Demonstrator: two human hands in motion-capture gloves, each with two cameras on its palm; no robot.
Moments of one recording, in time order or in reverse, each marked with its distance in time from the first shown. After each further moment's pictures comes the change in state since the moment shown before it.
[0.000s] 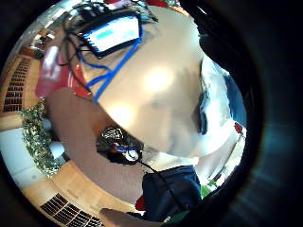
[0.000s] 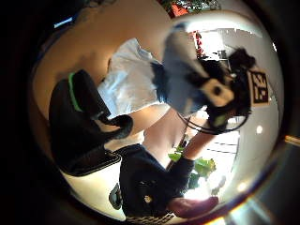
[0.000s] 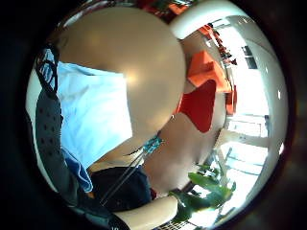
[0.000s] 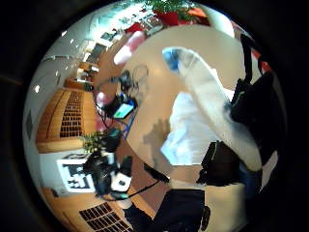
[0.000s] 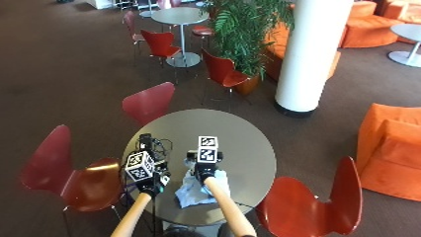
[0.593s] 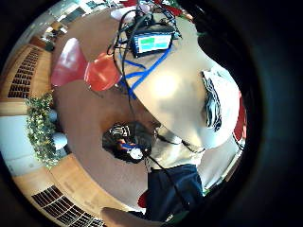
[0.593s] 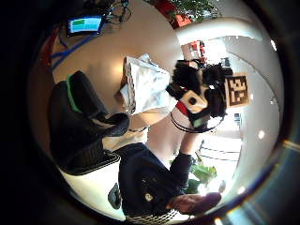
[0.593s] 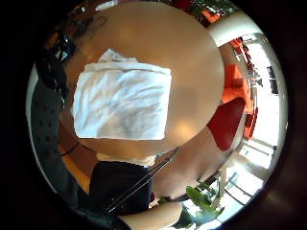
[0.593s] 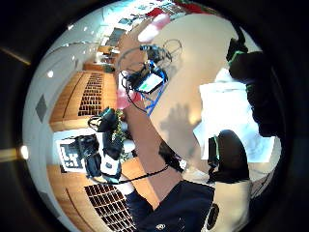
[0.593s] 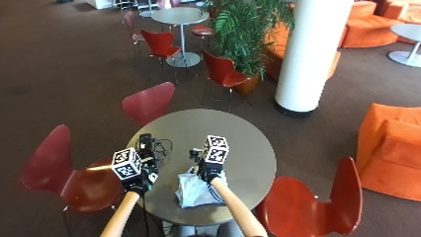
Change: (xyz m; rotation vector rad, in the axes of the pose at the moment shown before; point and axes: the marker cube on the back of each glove) left arm -0.032 0.034 -0.069 0.062 -0.053 -0.086; right arm -0.025 0.037 -0.014 -0.014 -0.240 -0.183
